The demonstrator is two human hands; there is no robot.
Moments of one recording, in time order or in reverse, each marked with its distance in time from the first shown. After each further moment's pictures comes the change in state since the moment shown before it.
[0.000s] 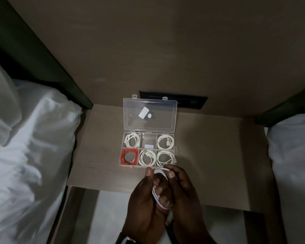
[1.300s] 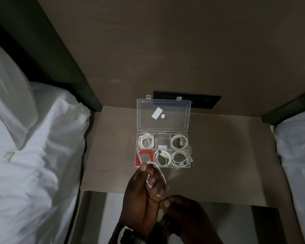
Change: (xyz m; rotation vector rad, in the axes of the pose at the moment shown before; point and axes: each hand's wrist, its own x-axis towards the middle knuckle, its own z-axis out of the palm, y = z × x) left_hand -0.005 0.076 -0.046 0.108 -0.097 0.017; right_hand -0.039 0.013 0.038 -0.092 -0.248 0.435
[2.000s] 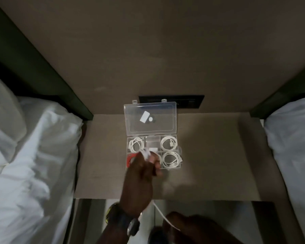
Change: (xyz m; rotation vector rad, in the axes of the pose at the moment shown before) left_hand 0.026 -0.011 0.023 0.957 0.020 0.320; right_hand 0.006 0.004 -0.055 -1.167 0.067 -0.304
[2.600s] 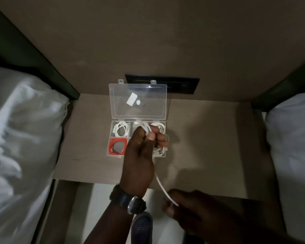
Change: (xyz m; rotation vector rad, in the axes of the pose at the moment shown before) left_hand 0.023 -0.015 0.077 -0.058 0.109 0.138; right_hand -0.017 0.071 -0.068 0.098 -0.146 -0.481
